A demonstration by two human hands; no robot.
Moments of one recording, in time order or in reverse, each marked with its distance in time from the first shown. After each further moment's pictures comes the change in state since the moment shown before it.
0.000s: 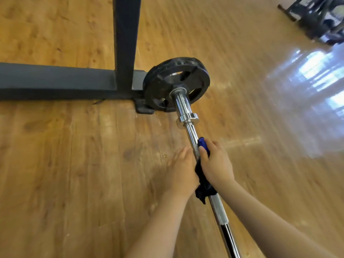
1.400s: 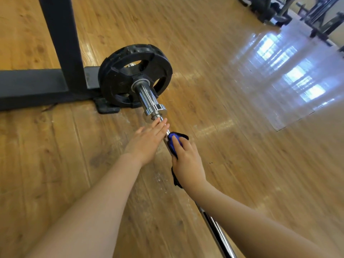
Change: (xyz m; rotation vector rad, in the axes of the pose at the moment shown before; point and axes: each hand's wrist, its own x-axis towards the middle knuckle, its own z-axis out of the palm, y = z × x) left_hand 0.067 -0.022 -0.029 0.645 -0.194 0.444; right_hand -0.017 0.032 0.042 -0.208 0.320 -0.298
